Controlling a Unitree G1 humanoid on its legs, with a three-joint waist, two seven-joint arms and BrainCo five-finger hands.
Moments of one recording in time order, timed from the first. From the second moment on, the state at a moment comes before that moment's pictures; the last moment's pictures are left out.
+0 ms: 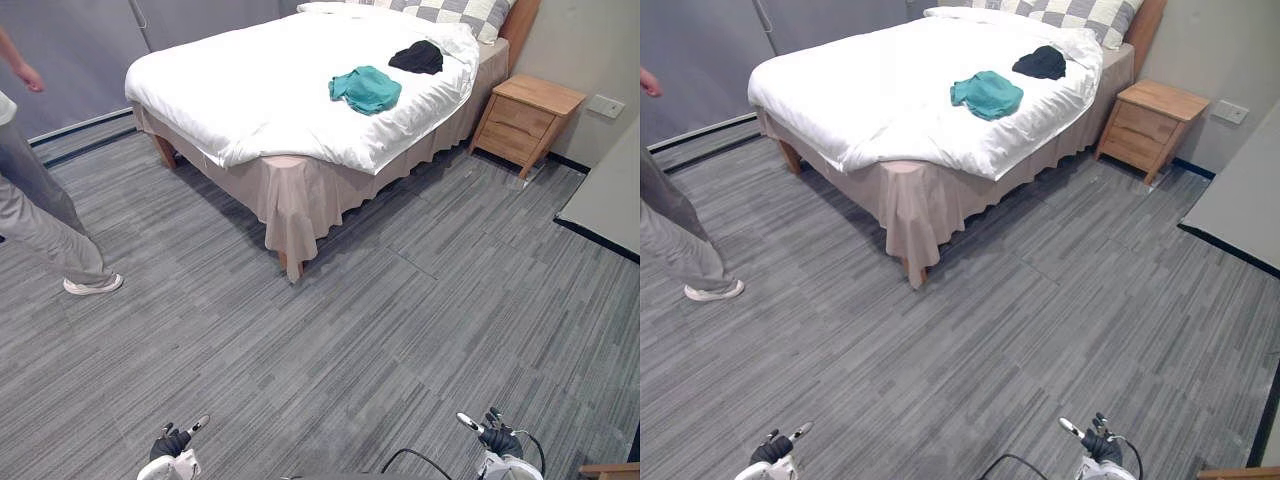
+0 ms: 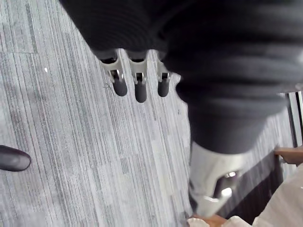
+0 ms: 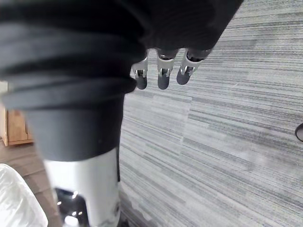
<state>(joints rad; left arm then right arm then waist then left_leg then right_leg) 0.11 0.11 0.40 0.91 -0.24 -0.03 0.04 0.10 -0.14 -0.47 0.92 0.20 -0.15 0.15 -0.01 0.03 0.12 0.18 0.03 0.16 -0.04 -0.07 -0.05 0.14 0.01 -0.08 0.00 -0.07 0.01</state>
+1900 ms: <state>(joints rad) 0.12 0.06 0.31 0.88 -0.26 -0.06 -0.06 0.11 -0.08 -0.42 0.90 0.20 -0.11 0.23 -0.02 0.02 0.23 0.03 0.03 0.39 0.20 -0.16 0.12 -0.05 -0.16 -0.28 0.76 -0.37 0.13</state>
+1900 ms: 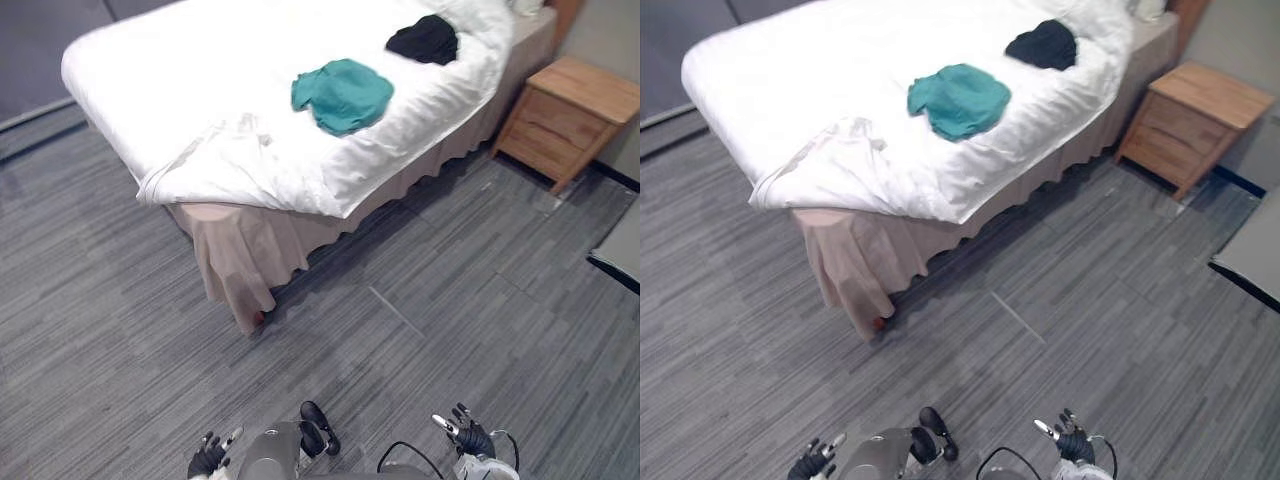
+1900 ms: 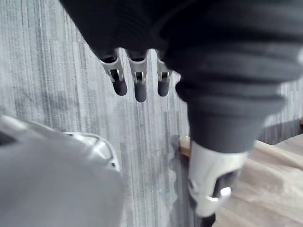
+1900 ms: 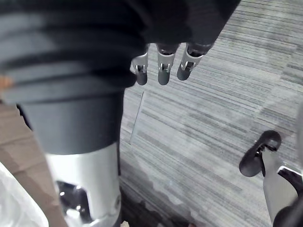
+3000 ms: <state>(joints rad) -0.28 0.46 0.18 0.16 -0.16 -0.38 0.03 0.24 -0.04 -0.43 0.97 0.36 -0.06 0.18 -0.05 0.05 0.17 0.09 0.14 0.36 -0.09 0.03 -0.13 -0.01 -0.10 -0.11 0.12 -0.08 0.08</state>
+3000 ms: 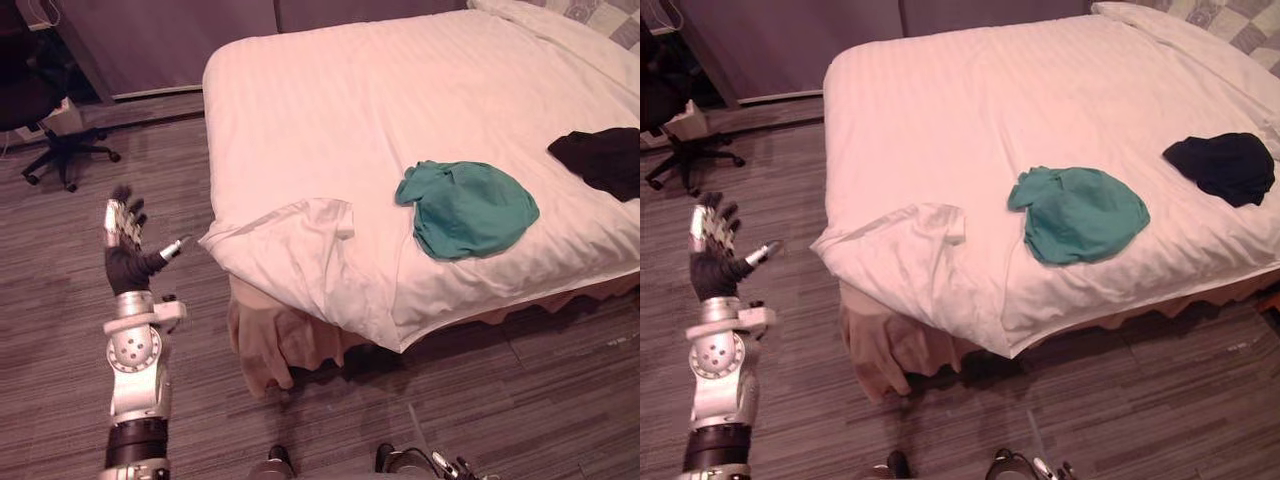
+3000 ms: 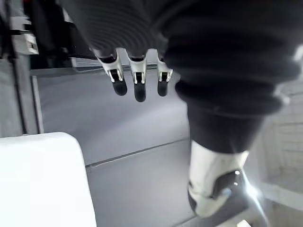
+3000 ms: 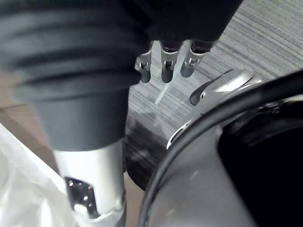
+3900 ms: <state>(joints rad) -0.51 0.56 -0.04 0.57 0.33 -0.17 0.02 0.07 -0.24 -0.43 0.32 0.65 -0.12 0.02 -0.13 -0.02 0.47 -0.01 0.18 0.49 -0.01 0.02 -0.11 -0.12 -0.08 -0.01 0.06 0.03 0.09</state>
